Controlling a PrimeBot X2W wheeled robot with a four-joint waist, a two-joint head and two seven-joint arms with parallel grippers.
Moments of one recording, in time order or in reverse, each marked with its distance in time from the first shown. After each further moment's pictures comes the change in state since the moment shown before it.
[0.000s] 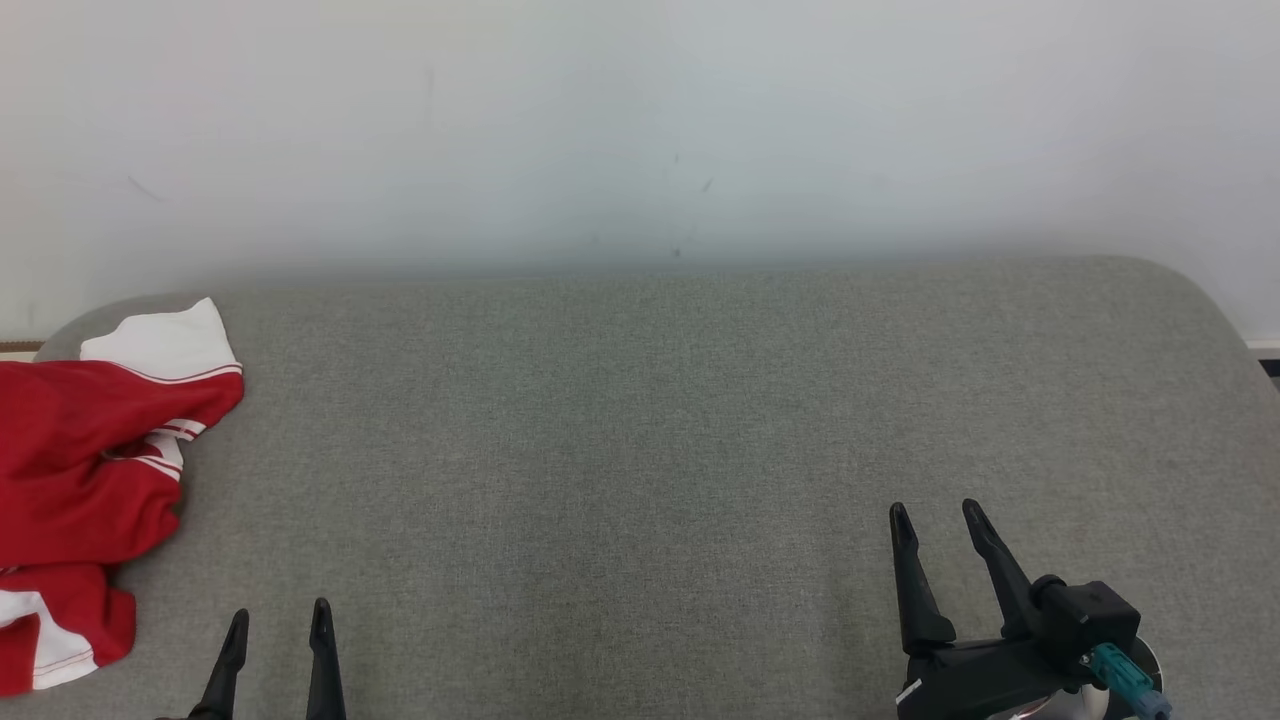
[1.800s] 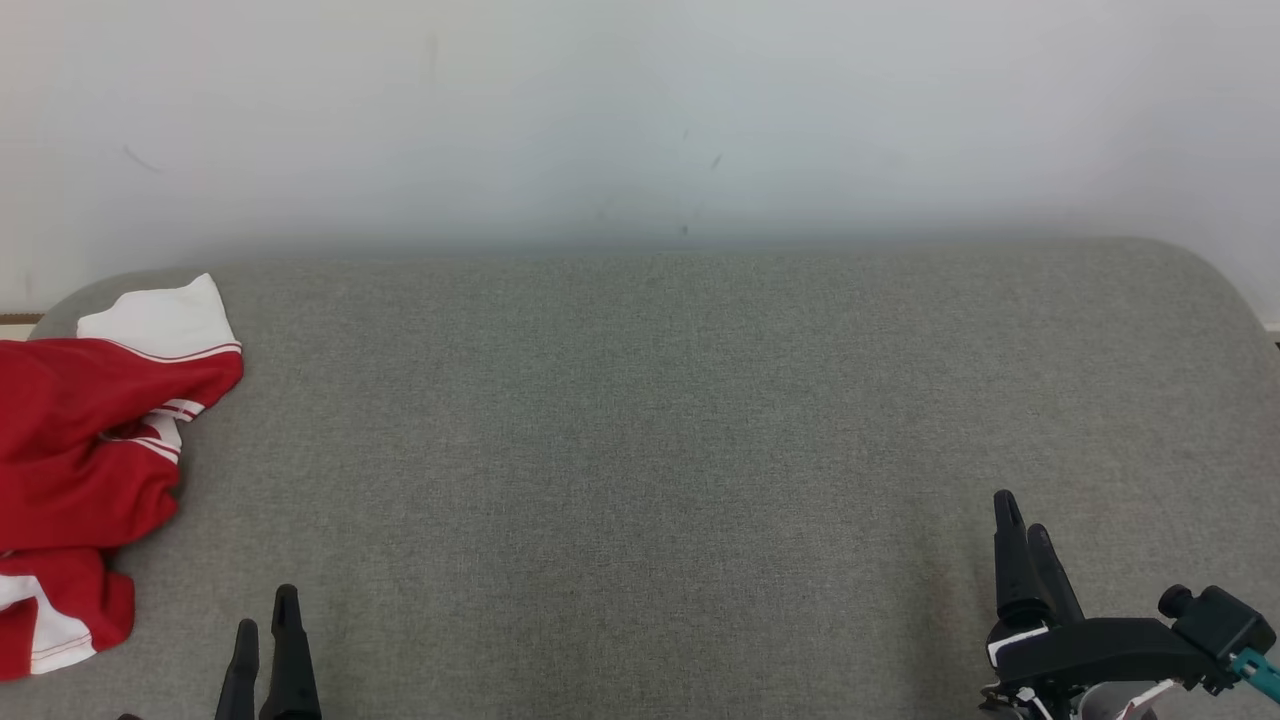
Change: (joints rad) left arm -0.020 -0.030 0.021 -0.009 -0.678 -0.096 0.101; right arm -0.019 0.002 -0.131 0.015 0.694 0.000 0.157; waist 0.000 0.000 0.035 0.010
